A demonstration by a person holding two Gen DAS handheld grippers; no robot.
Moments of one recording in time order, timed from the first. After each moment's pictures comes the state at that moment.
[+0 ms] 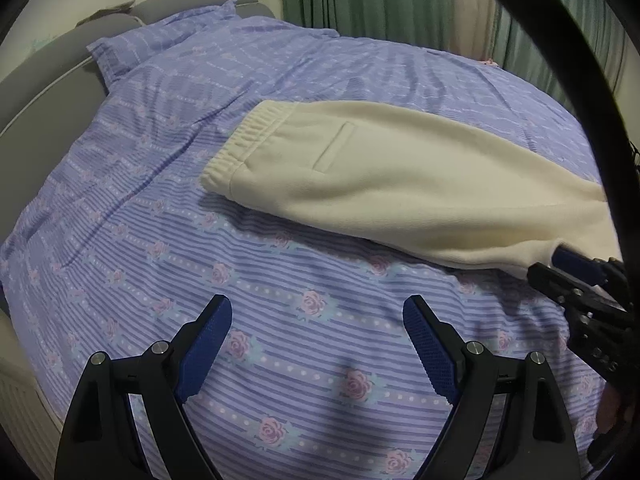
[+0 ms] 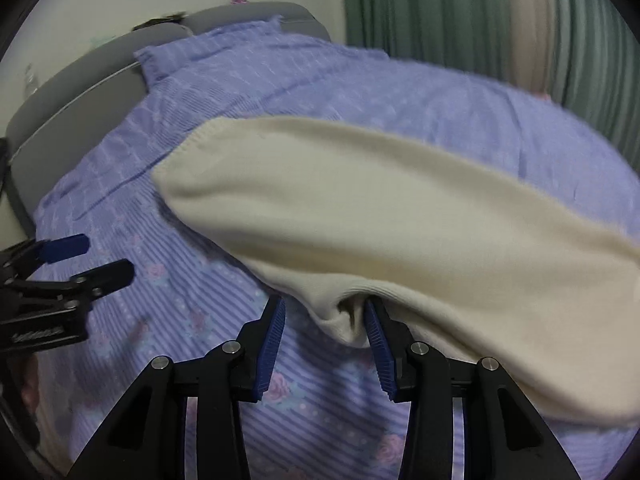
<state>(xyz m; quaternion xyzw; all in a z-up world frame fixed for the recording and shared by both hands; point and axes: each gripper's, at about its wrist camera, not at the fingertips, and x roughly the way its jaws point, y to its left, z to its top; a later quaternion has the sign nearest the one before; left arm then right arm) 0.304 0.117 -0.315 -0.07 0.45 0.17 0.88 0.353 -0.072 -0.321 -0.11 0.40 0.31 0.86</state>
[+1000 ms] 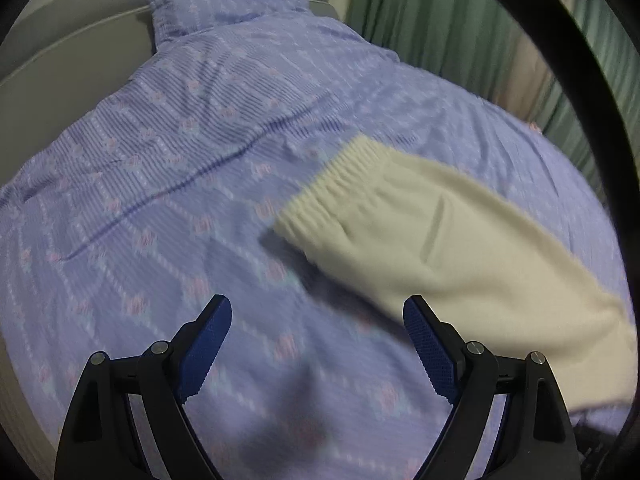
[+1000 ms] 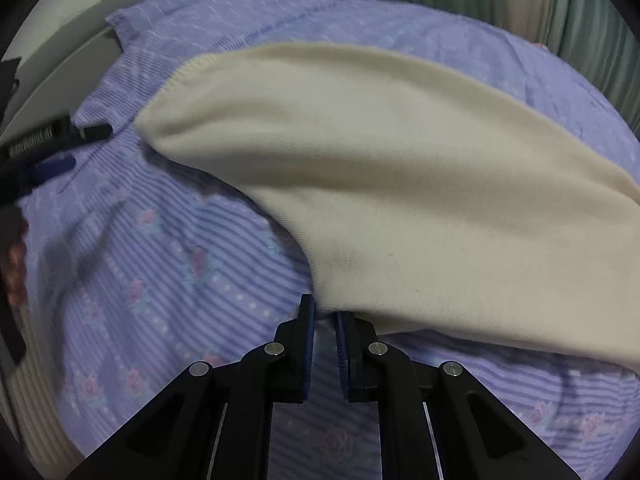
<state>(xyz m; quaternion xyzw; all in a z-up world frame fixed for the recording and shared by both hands) 0.332 0.233 -0.313 -0.20 0.40 0.21 0.87 0.346 -0.054 -0.360 -0.11 0.51 0.26 0.82</state>
